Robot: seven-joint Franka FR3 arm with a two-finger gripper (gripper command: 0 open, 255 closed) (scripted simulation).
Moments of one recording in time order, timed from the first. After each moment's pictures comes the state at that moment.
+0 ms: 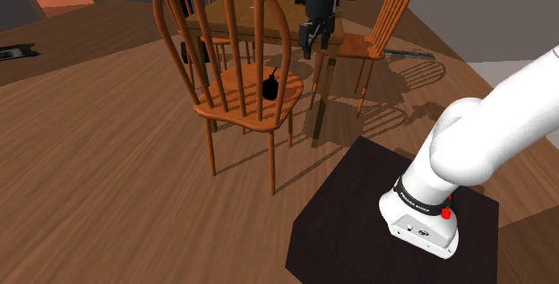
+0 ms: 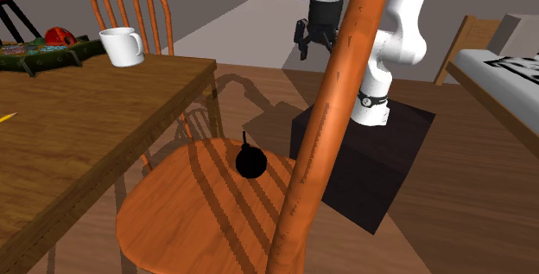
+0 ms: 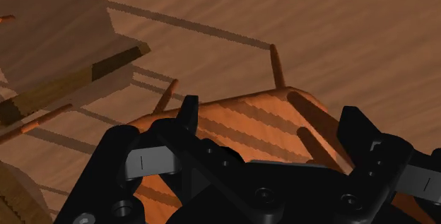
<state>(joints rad) 0.00 -0.36 -0.10 -2.17 -0.09 1.76 -0.02</state>
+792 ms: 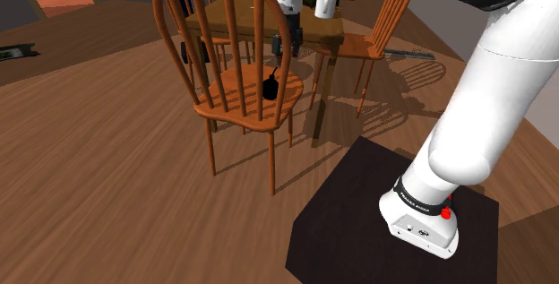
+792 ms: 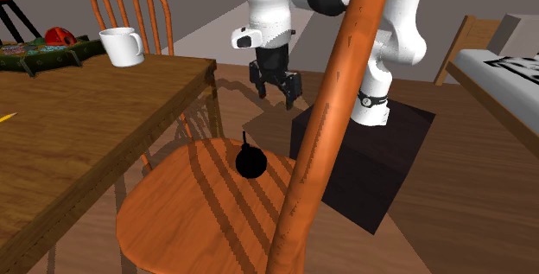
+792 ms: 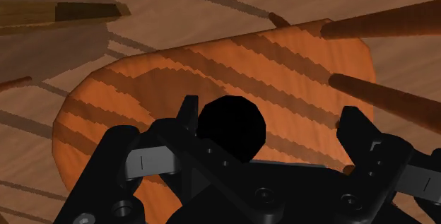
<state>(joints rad) -0.02 0.11 -0.17 -1.85 0.03 1.87 -0.21</state>
